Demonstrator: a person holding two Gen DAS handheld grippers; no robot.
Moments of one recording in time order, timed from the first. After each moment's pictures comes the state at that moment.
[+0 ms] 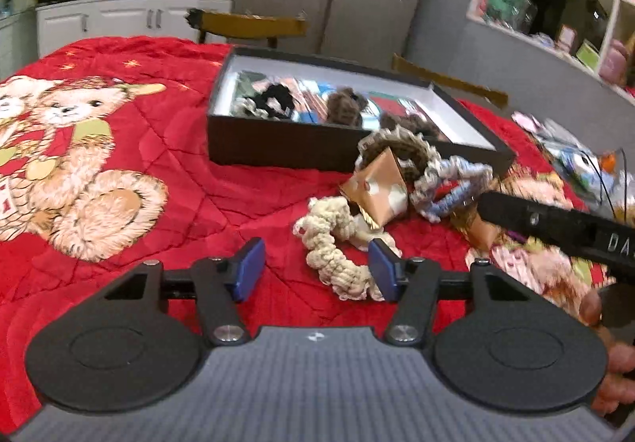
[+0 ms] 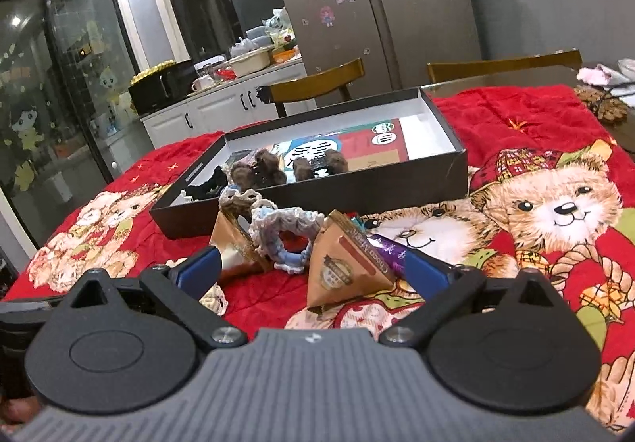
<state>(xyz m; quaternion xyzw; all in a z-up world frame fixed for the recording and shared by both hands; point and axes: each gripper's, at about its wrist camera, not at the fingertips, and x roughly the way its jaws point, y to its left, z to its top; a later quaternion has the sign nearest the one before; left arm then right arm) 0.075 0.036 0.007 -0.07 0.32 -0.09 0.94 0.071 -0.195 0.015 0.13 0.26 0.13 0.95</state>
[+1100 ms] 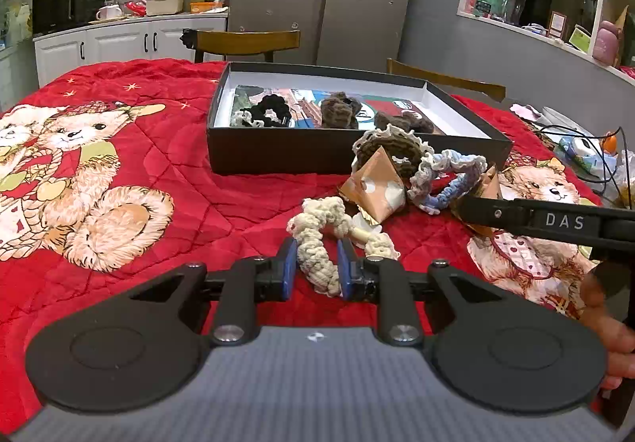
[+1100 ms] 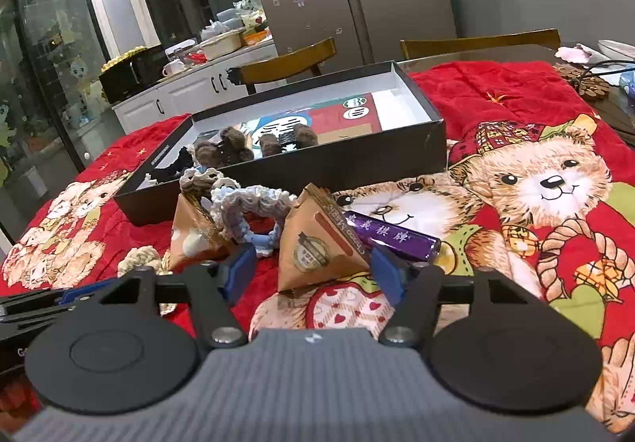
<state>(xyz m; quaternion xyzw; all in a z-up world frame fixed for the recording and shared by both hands) 0.061 0.029 0.009 -0.04 0.29 -0.09 0.95 0.079 -0.189 0.001 0.11 0.30 0.09 0.94</state>
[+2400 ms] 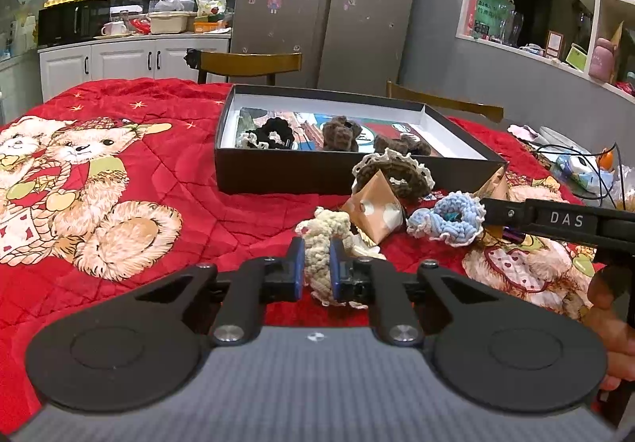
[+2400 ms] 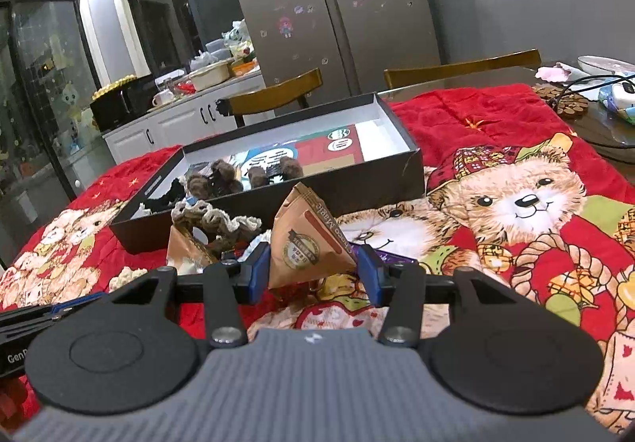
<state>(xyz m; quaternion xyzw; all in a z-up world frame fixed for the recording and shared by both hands) 0.050 0.033 0.013 -0.05 0.26 -0.09 0.96 0.067 -0.196 0.008 0.13 0.25 0.06 0.96</state>
